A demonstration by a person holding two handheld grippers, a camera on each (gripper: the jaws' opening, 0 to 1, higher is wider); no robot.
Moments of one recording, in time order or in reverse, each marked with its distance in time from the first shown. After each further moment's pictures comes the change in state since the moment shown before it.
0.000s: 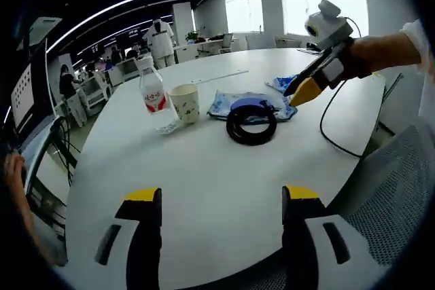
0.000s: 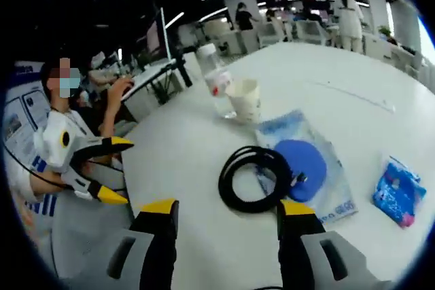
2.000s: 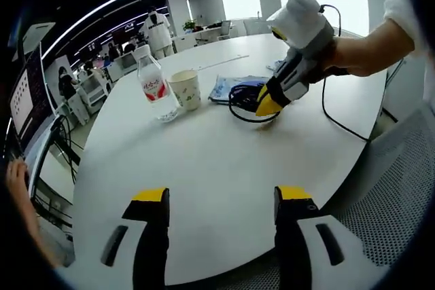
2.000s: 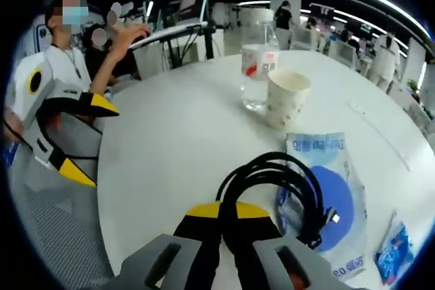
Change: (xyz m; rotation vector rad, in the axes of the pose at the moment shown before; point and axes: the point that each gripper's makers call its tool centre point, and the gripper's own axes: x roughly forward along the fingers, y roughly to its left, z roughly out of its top) left arm 0.003 0.006 -0.015 0.023 0.079 0.022; right arm 0.049 0.006 0.009 -0.232 -0.009 -0.058
